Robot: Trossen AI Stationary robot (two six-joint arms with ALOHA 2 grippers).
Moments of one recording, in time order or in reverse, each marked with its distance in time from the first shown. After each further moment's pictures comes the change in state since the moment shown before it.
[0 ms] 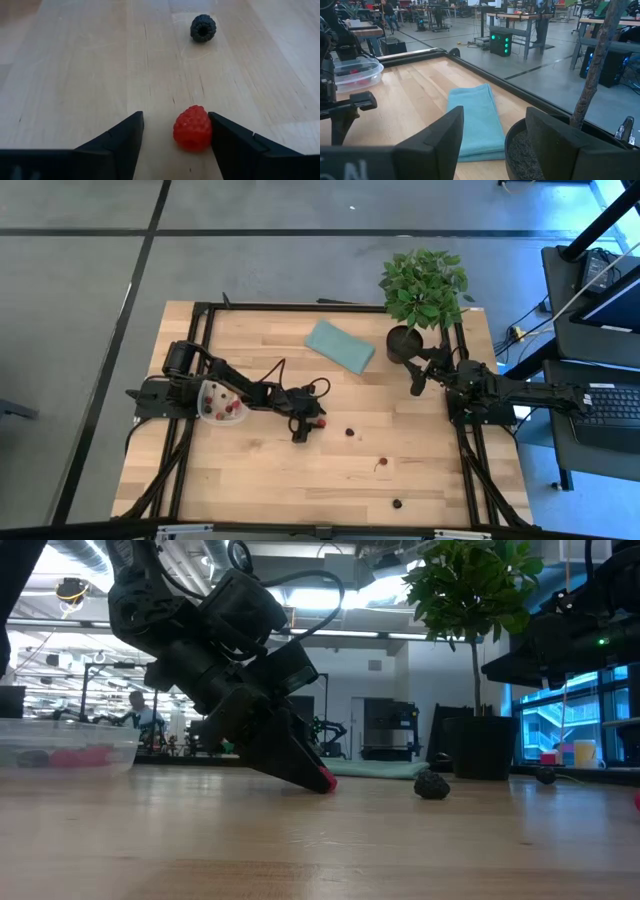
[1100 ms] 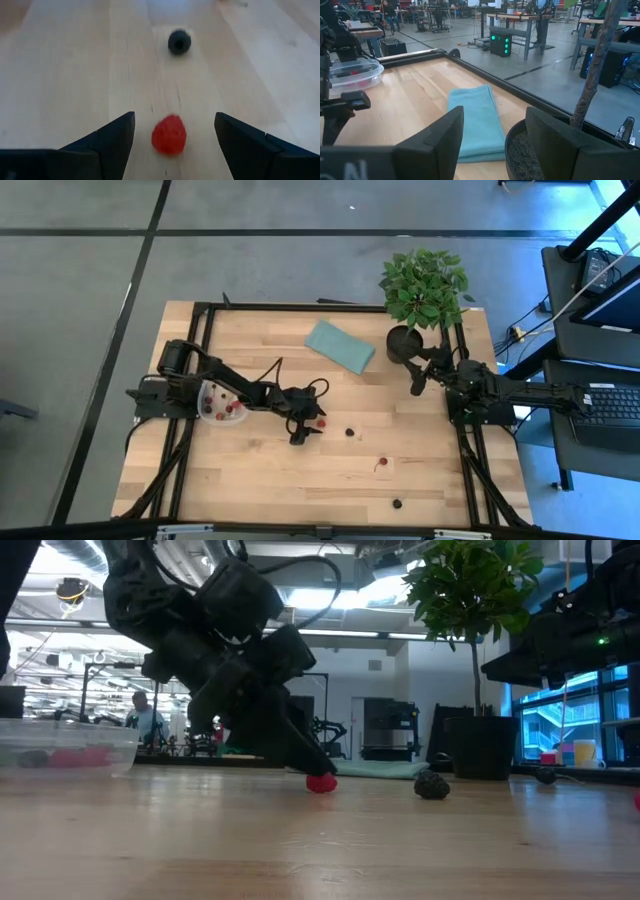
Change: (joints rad) left arm -0.002 -0.058 -0.002 0.014 0.046 0.006; right arm 0.000 0.000 0.000 0.004 0.000 0.002
